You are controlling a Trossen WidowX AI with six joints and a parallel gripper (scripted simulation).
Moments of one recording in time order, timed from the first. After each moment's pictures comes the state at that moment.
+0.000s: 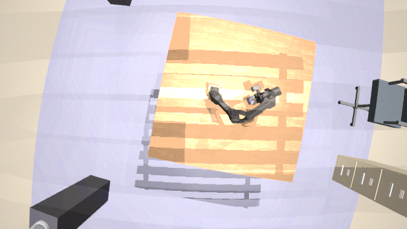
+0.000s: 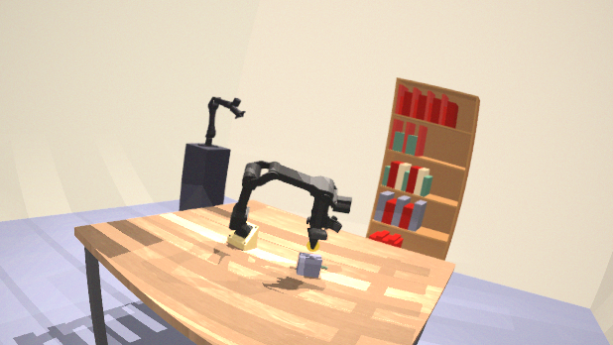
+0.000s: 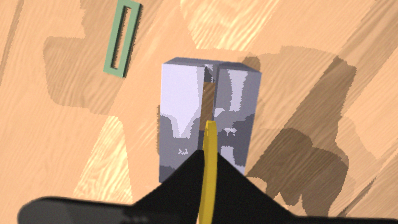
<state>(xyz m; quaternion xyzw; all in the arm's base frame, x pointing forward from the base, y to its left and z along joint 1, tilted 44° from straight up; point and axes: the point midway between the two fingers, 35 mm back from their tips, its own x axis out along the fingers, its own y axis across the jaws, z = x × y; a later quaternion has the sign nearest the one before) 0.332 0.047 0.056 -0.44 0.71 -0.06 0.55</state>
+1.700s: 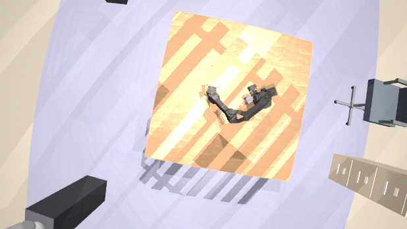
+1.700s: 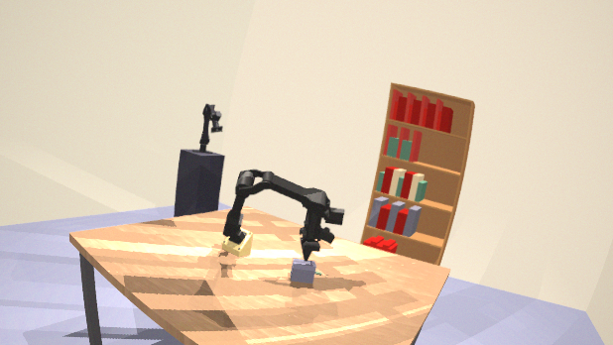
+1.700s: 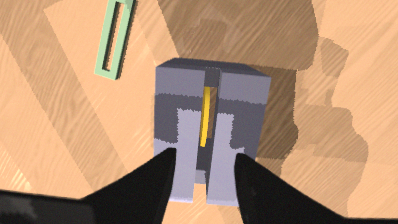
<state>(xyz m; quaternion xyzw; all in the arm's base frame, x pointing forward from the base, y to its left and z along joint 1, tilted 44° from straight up) 0.332 0.035 0.043 -0.44 0.71 -0.06 0.55</state>
